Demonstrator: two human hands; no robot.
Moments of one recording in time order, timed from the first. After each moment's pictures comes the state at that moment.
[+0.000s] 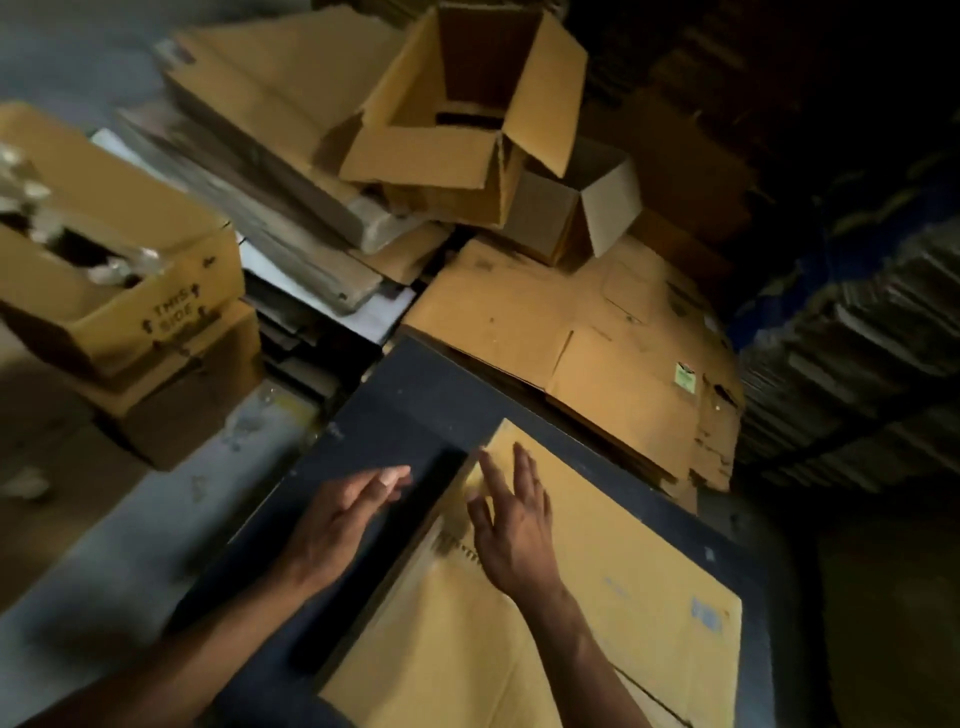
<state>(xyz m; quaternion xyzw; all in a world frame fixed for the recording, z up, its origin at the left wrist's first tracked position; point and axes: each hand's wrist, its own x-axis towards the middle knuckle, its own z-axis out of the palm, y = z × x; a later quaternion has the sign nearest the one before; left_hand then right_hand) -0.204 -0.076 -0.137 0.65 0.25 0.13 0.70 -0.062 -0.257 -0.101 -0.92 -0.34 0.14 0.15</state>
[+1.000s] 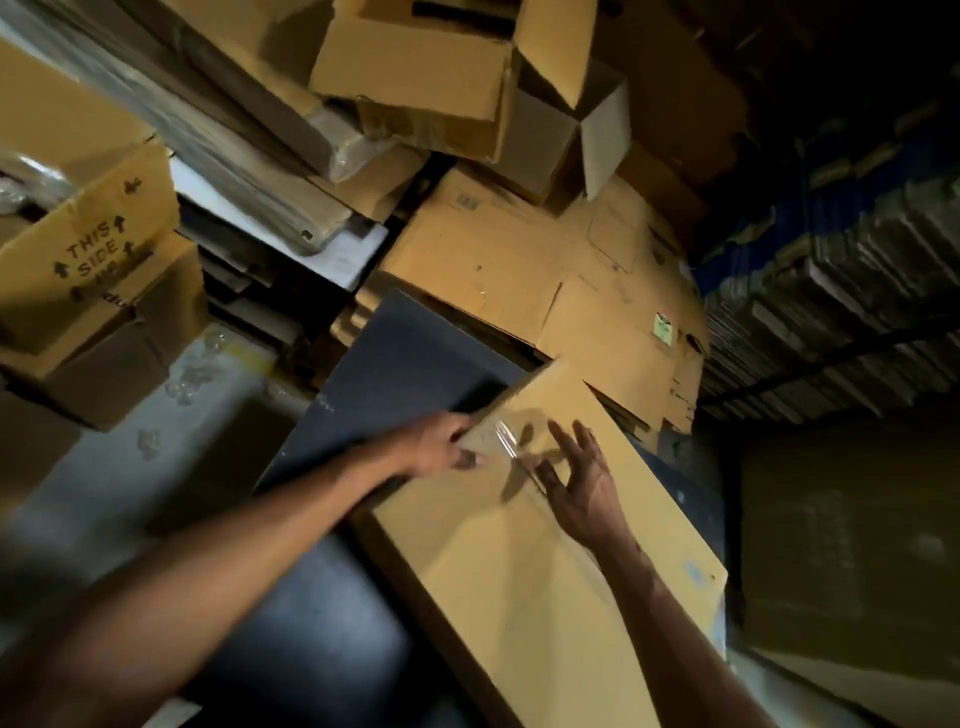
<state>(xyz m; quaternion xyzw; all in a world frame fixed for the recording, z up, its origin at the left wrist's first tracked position) -0.079 -0.026 -0.149 0.80 0.04 -0.18 0.58 0.000 -0.268 -0.093 -0.95 -0.21 0.20 0.13</state>
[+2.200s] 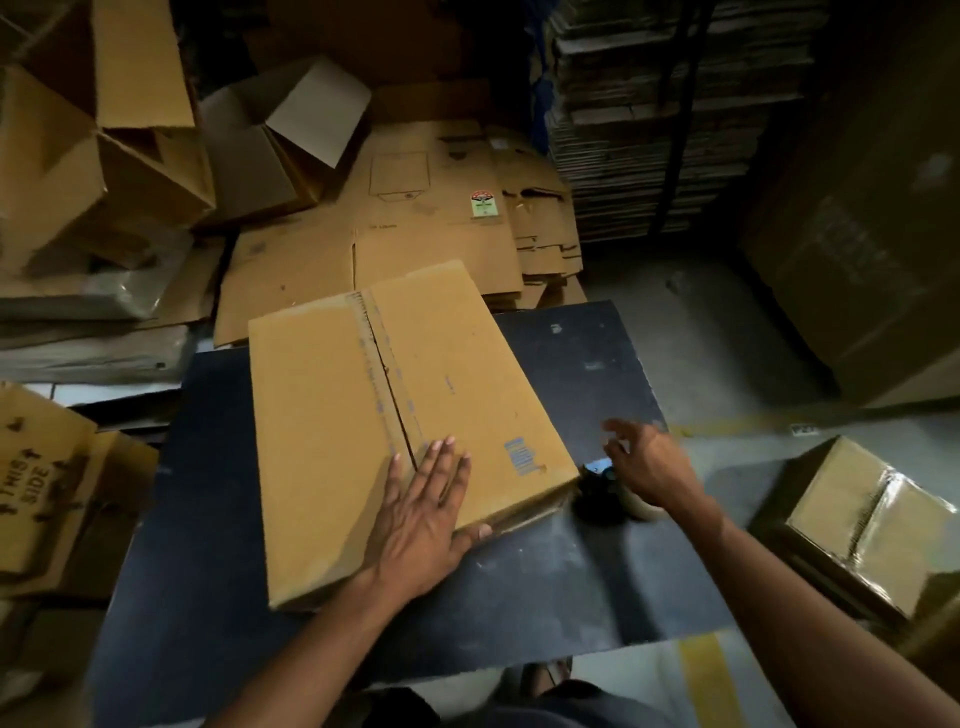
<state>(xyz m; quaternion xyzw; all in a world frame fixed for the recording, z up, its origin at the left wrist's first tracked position) -0.149 -0.406 -0.162 0.99 -0.12 -0.07 0.01 -0.031 -0.716 -0.154 -0.97 0.01 0.14 0.21</state>
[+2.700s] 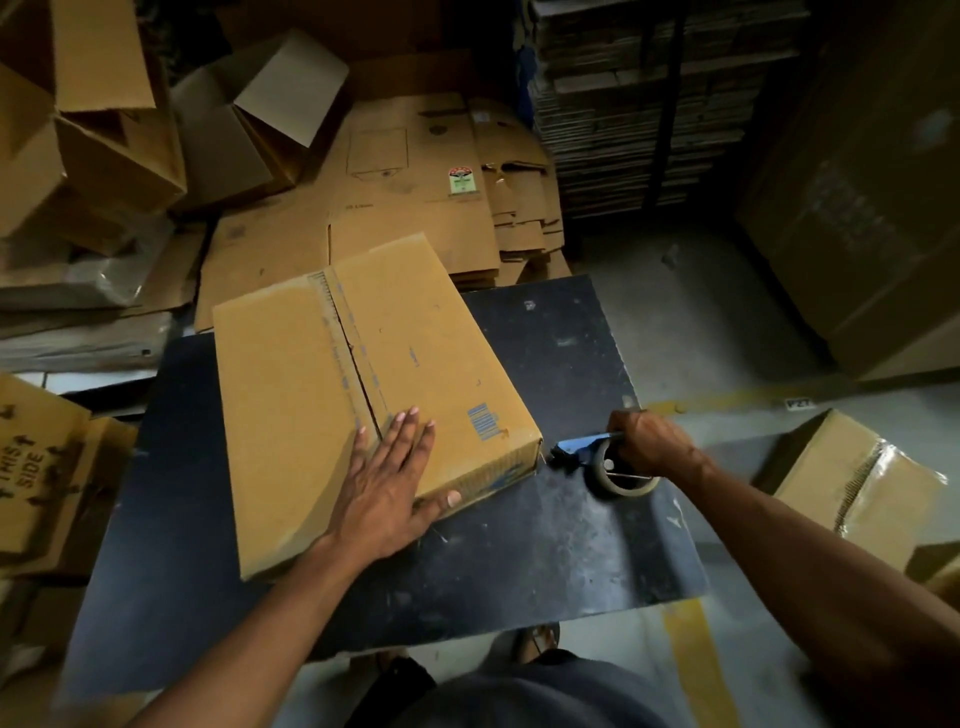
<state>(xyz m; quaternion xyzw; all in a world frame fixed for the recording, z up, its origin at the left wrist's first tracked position) -0.139 -0.421 -0.169 0.99 -0.10 -0.06 0.00 -0.002 -0.798 -0.201 -0.96 -0.11 0.24 0.06</state>
